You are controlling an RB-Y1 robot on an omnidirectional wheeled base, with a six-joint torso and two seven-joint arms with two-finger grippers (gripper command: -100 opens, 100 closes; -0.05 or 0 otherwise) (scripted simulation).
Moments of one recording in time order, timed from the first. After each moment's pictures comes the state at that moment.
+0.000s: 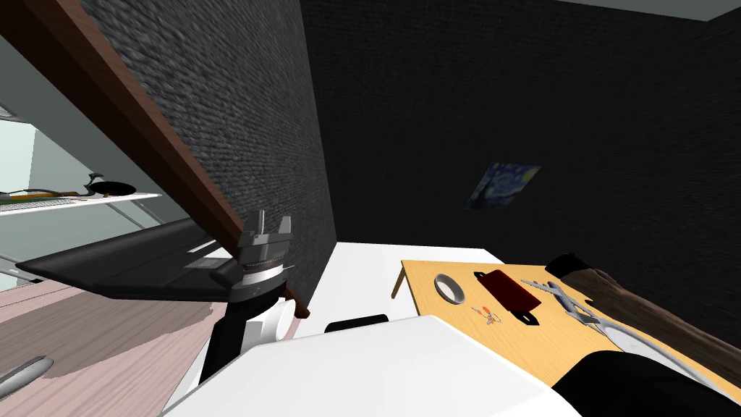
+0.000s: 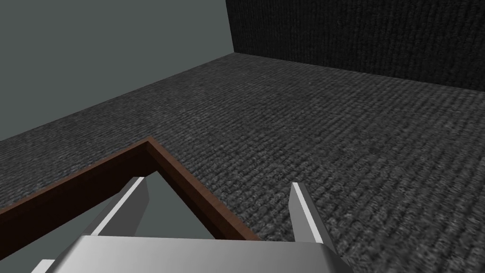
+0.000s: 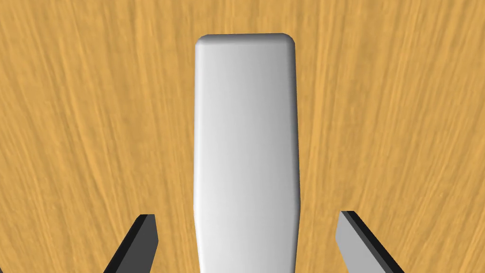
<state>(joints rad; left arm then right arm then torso) 0.45 -0.04 -0.05 -2.31 -0.04 -0.56 0.01 0.63 -0.92 0.50 -0.56 0.62 -0.60 0.11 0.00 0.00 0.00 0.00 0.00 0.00</state>
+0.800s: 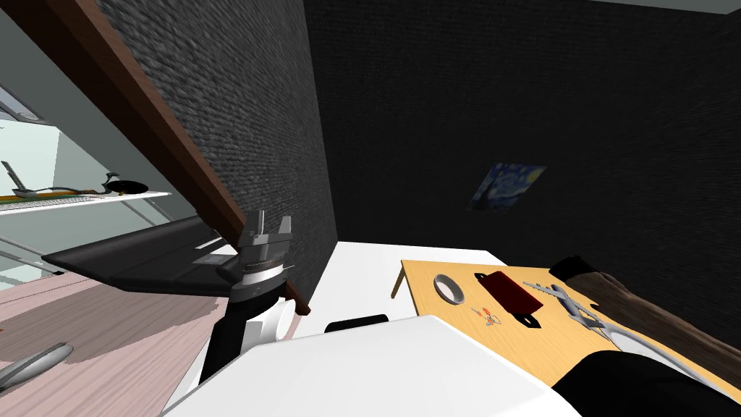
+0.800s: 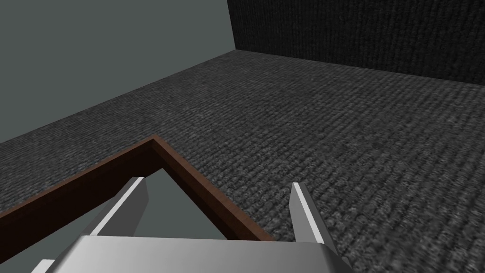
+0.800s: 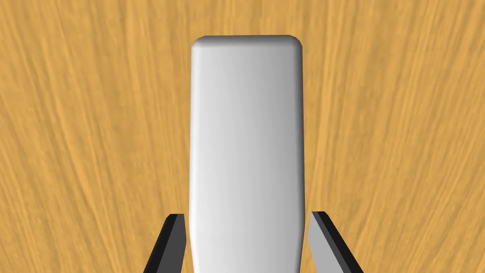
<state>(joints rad) 0.45 -0.04 -0.05 -2.31 -0.04 -0.56 0.01 0.62 -0.88 0.51 -0.55 0.62 -0.58 0.11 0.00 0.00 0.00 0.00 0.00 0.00</state>
